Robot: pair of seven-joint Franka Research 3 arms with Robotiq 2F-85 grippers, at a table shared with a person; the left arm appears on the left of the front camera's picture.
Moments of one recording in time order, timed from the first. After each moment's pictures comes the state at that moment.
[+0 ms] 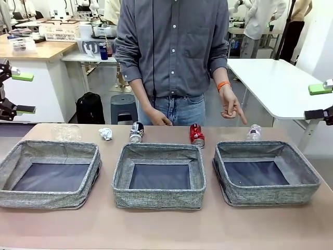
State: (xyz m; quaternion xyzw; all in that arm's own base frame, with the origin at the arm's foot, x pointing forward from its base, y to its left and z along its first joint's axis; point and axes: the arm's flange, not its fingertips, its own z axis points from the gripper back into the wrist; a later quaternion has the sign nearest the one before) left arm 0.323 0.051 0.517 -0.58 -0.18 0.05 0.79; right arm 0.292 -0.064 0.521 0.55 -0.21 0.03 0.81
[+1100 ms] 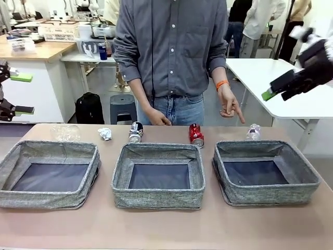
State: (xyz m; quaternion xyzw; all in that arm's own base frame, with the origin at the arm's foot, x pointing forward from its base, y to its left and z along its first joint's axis) left arm 0.324 0.052 0.515 -0.58 -0.18 0.05 0.79; right arm 0.416 0.019 0.541 0.11 -0.26 0.19 0.94
